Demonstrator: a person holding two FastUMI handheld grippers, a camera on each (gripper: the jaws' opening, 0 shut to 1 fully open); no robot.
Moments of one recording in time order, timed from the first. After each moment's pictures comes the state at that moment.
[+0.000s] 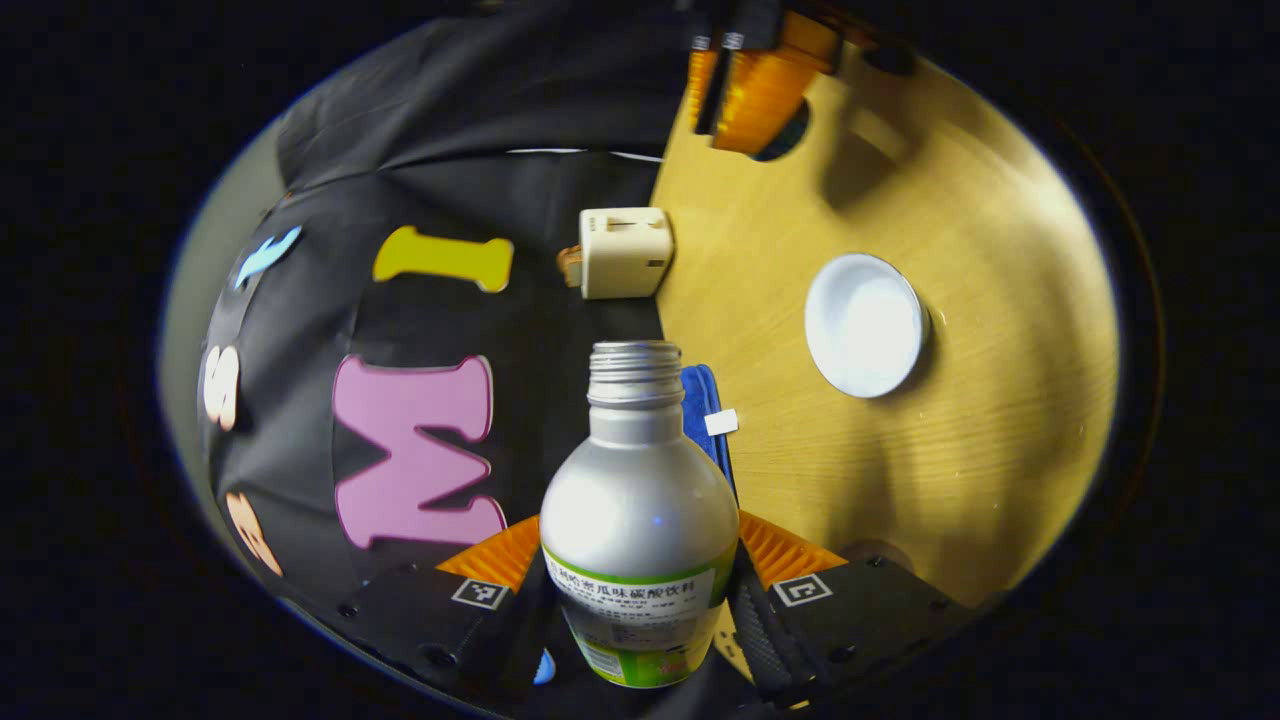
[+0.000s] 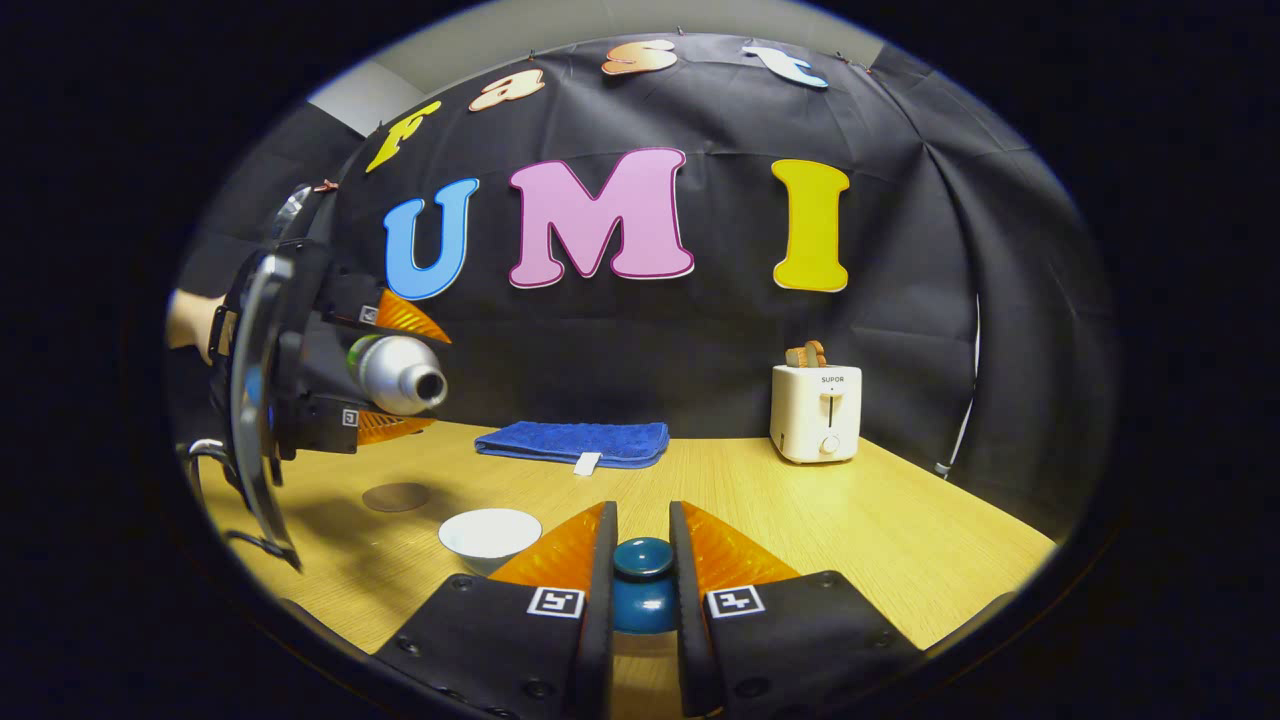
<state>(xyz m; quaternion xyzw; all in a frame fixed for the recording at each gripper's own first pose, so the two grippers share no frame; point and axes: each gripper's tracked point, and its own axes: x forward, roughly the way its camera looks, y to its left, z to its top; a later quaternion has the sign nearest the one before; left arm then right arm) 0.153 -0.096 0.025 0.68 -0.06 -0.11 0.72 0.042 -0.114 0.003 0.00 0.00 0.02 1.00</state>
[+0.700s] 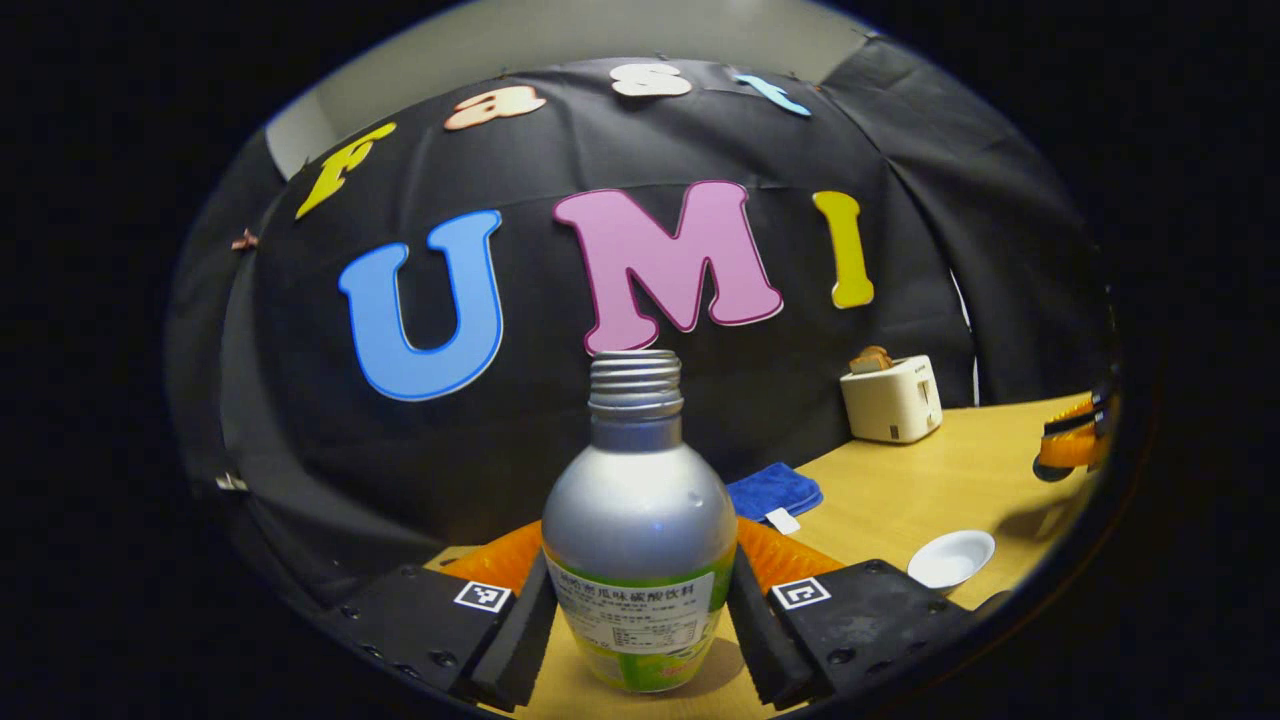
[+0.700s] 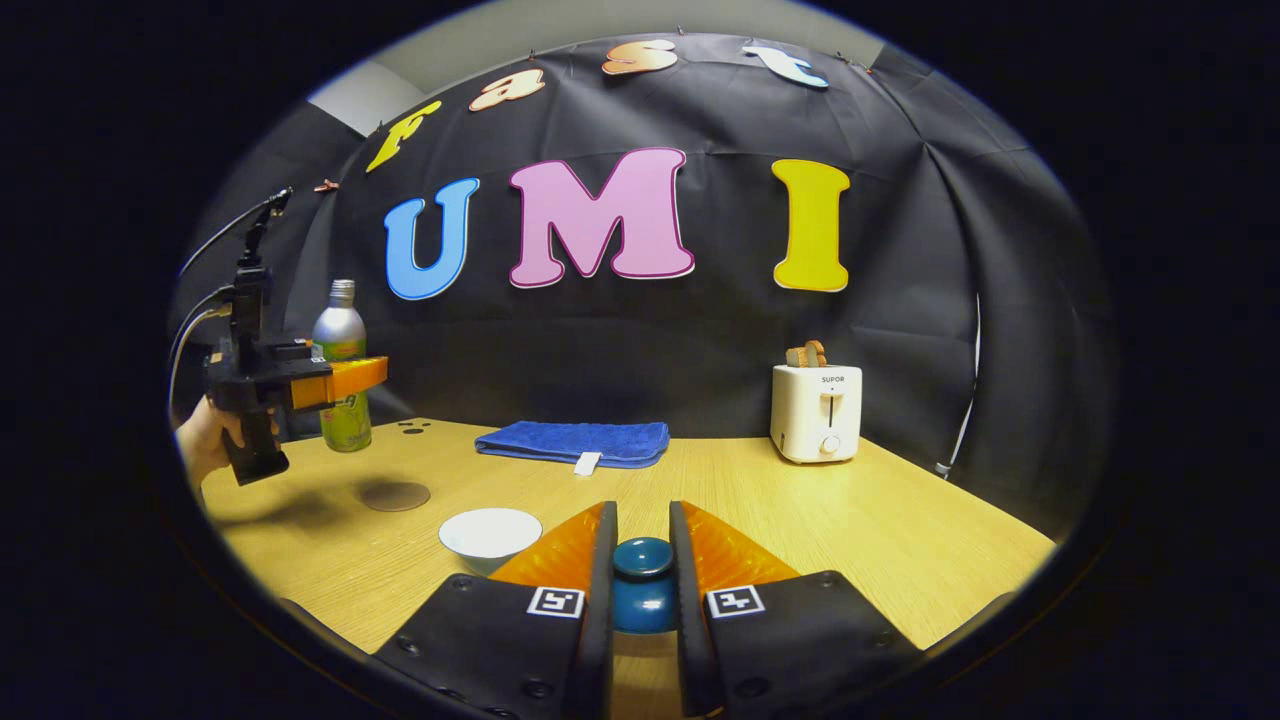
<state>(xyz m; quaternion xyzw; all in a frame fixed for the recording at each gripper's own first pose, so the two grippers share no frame) 0.158 -0.066 0.025 0.08 -0.09 -0.04 0.99 0.043 -0.114 0.003 0.00 0.00 0.02 1.00</state>
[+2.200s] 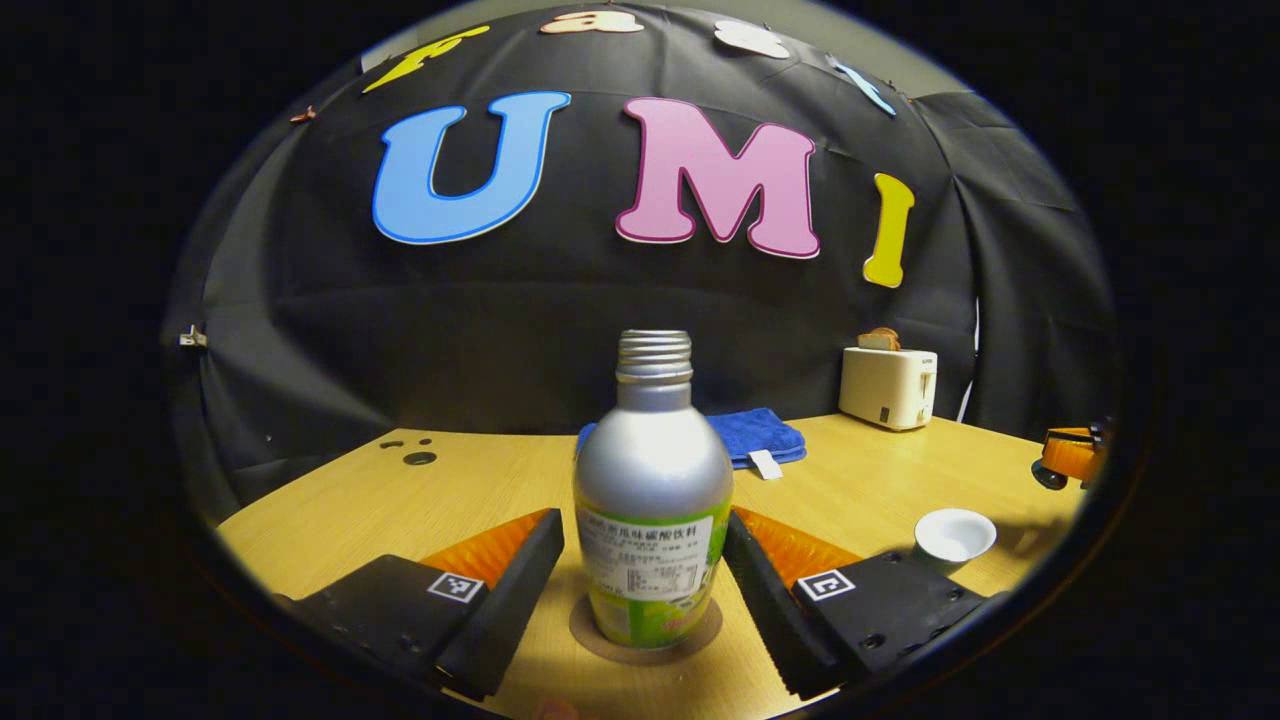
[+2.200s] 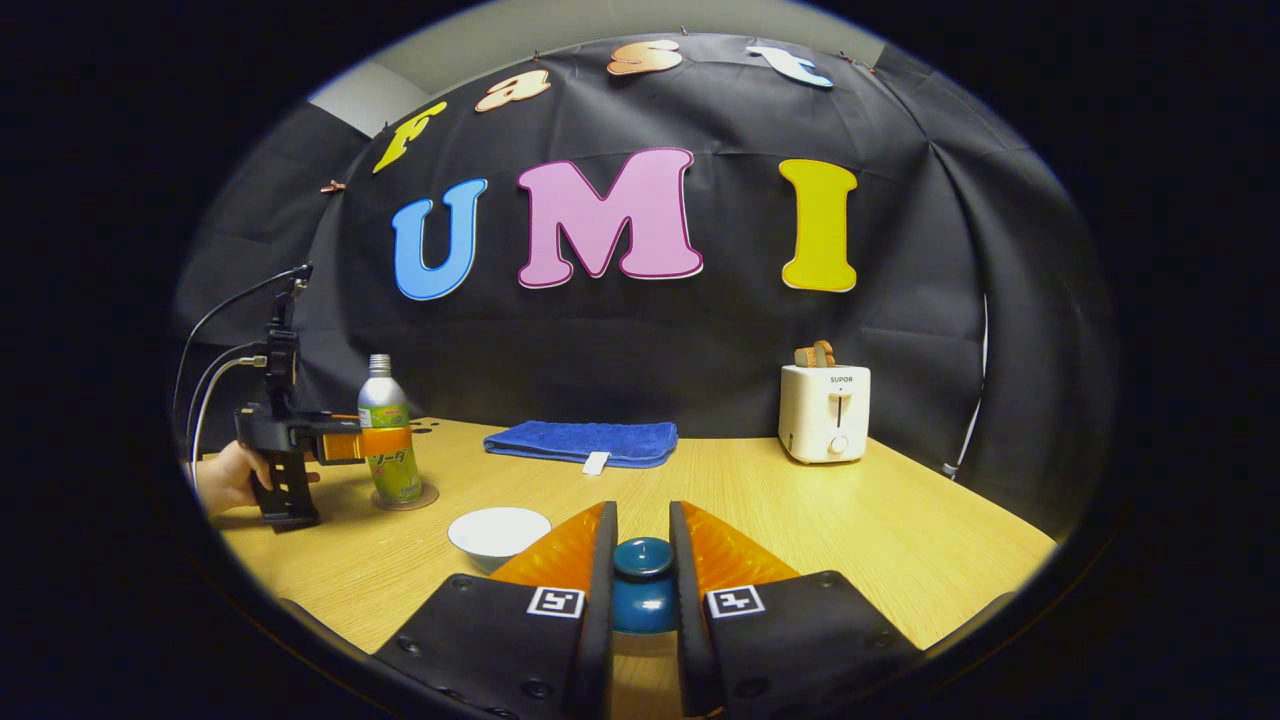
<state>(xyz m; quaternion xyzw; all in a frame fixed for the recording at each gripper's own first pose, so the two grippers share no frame) 0.143 -0.070 -0.038 0.00 0.02 -0.04 1.00 0.041 -0.109 0.003 0.00 0.00 0.03 1.00</state>
